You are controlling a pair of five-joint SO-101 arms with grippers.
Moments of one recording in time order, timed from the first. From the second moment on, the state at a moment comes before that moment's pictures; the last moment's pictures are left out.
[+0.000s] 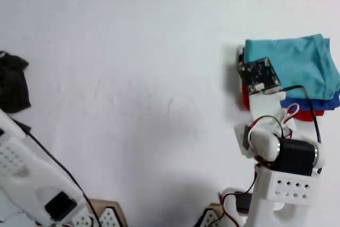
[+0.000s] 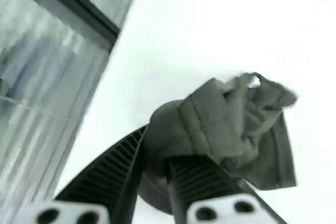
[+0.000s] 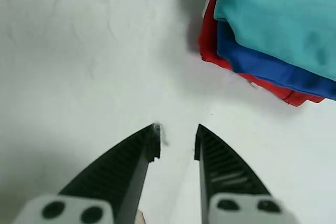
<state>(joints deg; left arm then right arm) -51.2 32.4 -86.9 101.4 -31.0 4.7 -55.3 28.4 96.9 28.2</state>
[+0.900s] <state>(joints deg) -2.5 -27.9 -40.0 98.3 -13.7 4.7 -55.4 42.9 95.6 28.9</state>
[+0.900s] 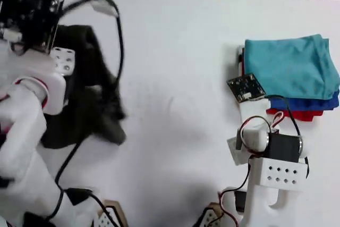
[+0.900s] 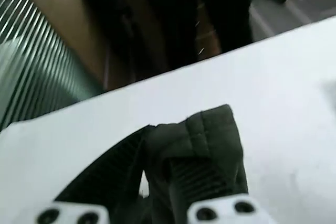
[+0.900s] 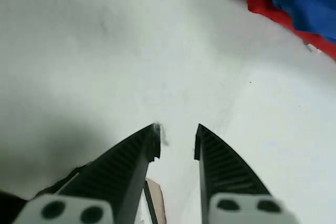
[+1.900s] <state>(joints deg) -20.7 -25.1 20.6 55.4 -21.4 -25.6 -55.3 42.9 85.2 22.5</state>
